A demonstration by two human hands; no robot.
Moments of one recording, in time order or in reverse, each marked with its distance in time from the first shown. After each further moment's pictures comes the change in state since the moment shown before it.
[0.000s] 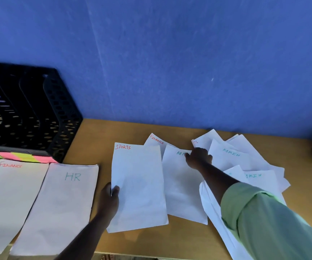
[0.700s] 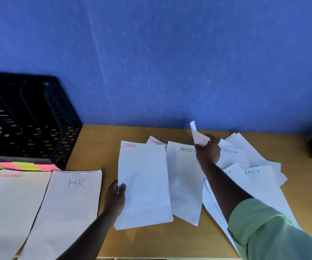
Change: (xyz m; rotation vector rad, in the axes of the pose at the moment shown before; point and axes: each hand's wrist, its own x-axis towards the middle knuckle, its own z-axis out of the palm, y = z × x) left_hand 0.020 0.002 -0.001 -0.061 -0.101 0.023; right_hand -0.013 -0.002 -0.018 0.774 0.485 0.249
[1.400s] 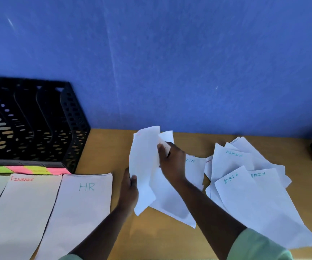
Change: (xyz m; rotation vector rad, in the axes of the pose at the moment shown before) left_hand 0.003 0.042 -0.013 -0.290 -0.067 0.164; right_hand -0.157 -0.095 0.030 0.291 -0.191 -0.488
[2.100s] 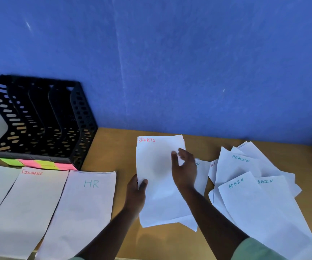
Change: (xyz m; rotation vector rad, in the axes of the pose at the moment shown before) left_hand -0.018 -0.001 0.015 -0.123 0.024 0.017; right_hand -0.009 0.047 0.001 -0.031 0.109 0.251
